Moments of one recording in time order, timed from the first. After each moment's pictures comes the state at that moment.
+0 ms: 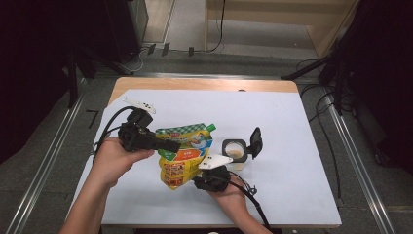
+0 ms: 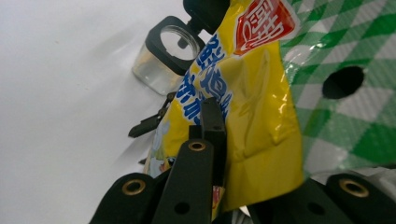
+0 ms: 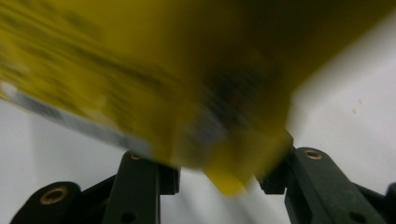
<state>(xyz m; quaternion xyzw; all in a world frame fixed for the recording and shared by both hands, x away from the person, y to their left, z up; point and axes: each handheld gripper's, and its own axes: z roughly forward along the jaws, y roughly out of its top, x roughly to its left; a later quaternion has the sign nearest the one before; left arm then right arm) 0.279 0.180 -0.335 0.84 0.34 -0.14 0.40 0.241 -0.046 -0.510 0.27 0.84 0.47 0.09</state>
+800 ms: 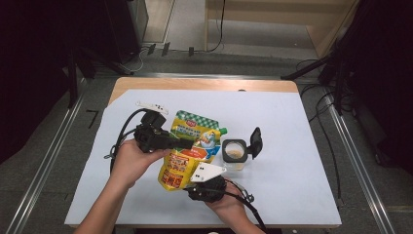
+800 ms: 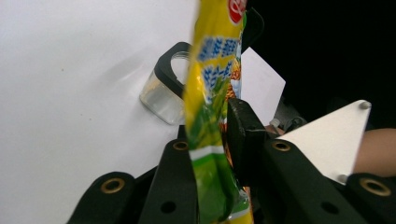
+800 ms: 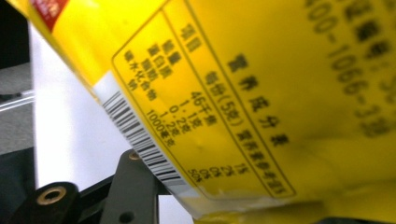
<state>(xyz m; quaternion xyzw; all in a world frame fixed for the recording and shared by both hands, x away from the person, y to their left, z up) 0.287 0.155 -0.356 0.82 0.35 -0.11 0.43 0.211 -0.034 -0.488 0.20 0.85 0.47 0.10</state>
